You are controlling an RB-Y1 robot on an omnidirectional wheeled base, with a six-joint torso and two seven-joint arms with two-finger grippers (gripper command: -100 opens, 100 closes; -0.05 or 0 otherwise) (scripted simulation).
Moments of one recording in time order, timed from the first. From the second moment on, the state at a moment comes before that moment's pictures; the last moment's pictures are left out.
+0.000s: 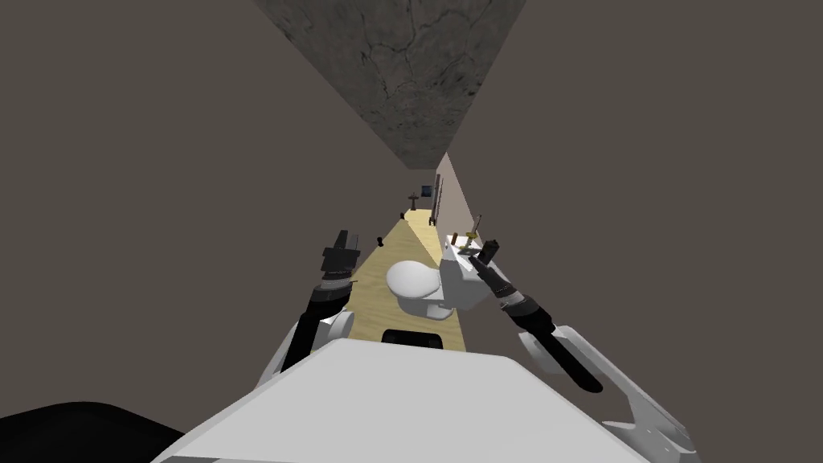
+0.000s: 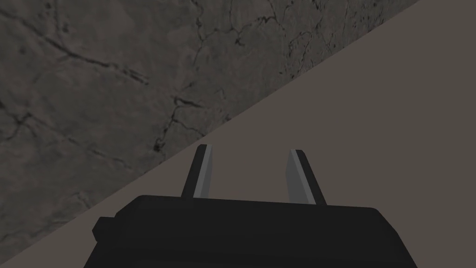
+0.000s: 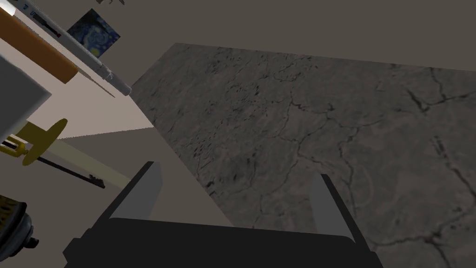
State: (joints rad) left arm 0.53 0.04 -0.06 -2.40 -0.06 -0.45 0.07; right arm 0.49 -0.61 -0.10 -2.09 0.32 -0.49 -0.05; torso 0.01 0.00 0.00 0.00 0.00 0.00
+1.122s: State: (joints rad) left arm 0.53 0.04 -0.06 -2.40 -0.06 -0.45 0.07; right arm 0.51 -0.96 -0.14 -1.95 0.45 -0.57 -0.02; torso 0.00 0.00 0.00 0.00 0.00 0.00
